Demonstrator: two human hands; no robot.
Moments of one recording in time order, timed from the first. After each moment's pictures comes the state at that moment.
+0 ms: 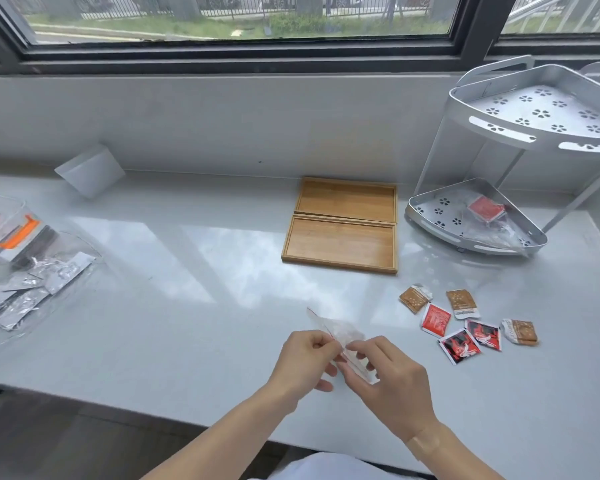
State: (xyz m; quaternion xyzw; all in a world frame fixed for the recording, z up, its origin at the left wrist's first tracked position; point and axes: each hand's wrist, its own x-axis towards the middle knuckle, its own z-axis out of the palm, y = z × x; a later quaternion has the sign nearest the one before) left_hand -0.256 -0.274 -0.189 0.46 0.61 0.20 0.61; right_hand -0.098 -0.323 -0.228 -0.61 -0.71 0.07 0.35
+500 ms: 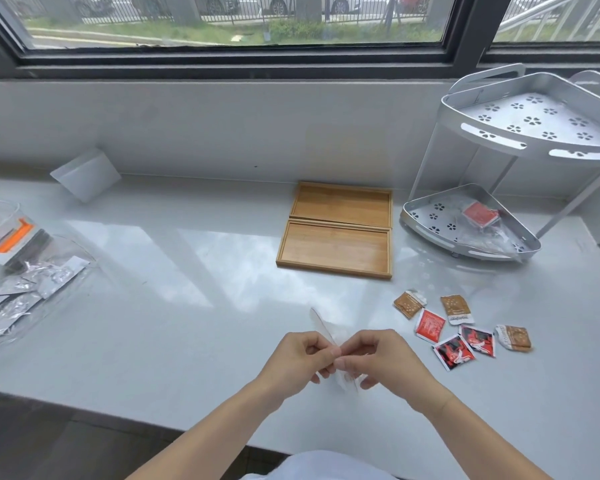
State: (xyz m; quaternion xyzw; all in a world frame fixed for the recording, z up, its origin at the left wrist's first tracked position) left_hand -0.263 -0.263 -0.194 0.52 0.55 0.19 0.63; right_hand -0.074 -0.282 -0.196 -0.59 -0.49 0.59 0.26
